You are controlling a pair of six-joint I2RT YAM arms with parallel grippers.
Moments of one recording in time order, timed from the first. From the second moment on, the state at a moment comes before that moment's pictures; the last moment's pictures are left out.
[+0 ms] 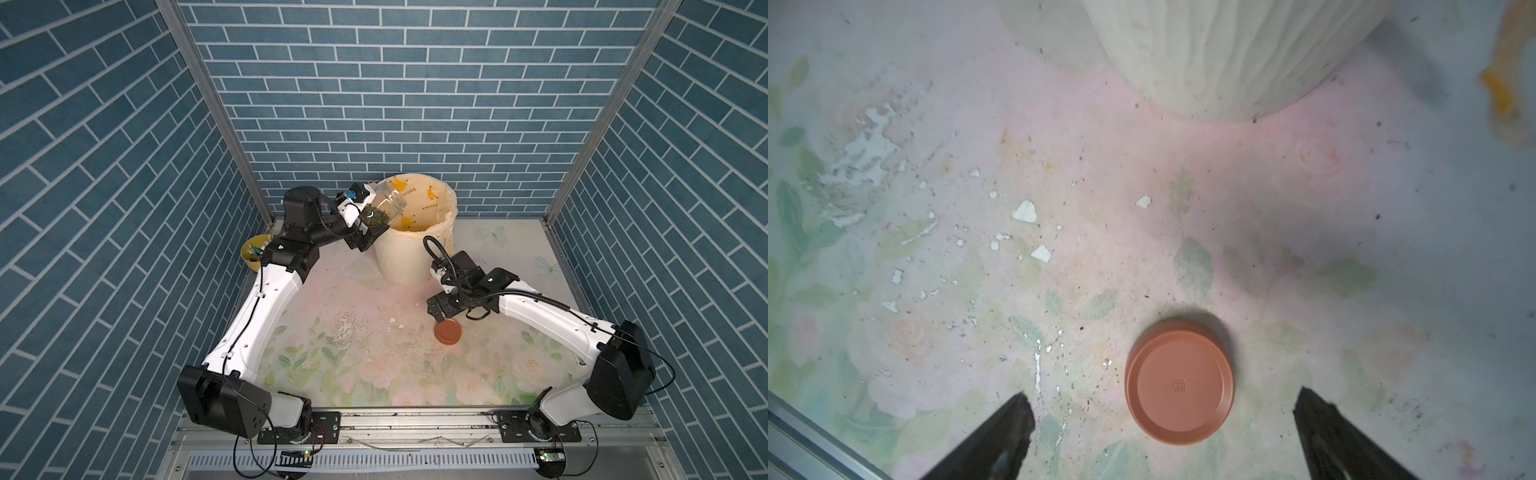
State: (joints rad) left arm -0.24 1.41 1.51 -0.36 0.64 0.41; right arm 0.74 1.48 1.22 -0.79 0.00 0.16
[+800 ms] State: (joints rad) left arm -0.23 1.94 2.31 -1.01 0.71 0.29; right arm 0.58 1.65 2.01 -0.83 -0.15 -0.70
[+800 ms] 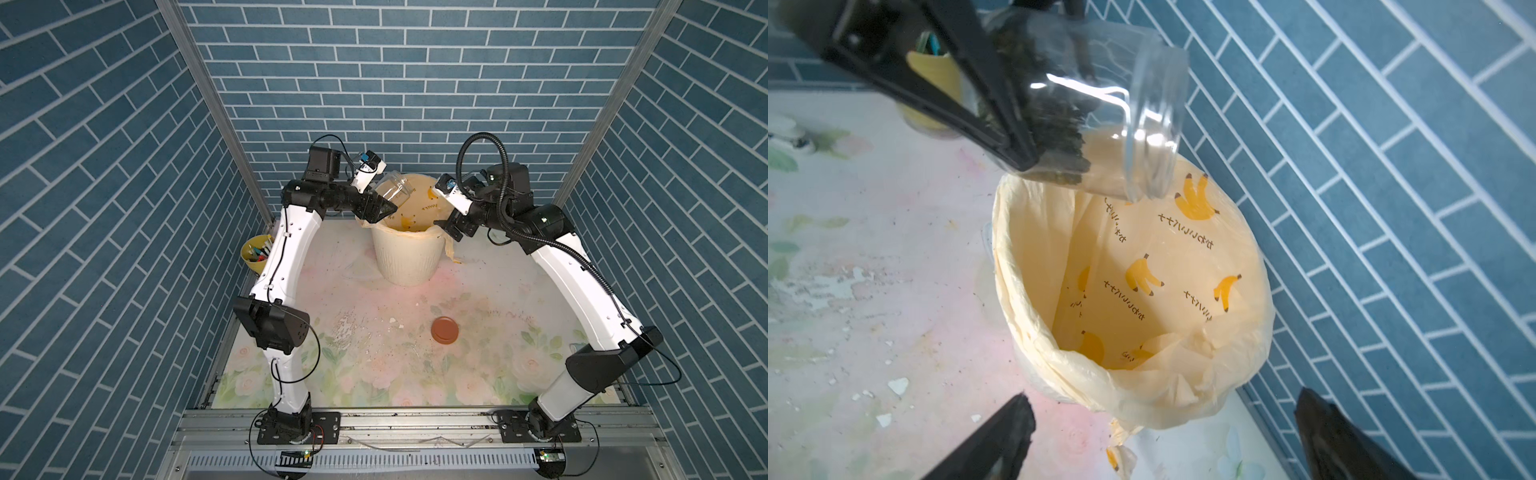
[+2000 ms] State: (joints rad) left arm -0.22 2.02 2.36 -1.05 0.81 0.22; right arm 0.70 1.73 1.77 -0.32 -0.25 -1.47
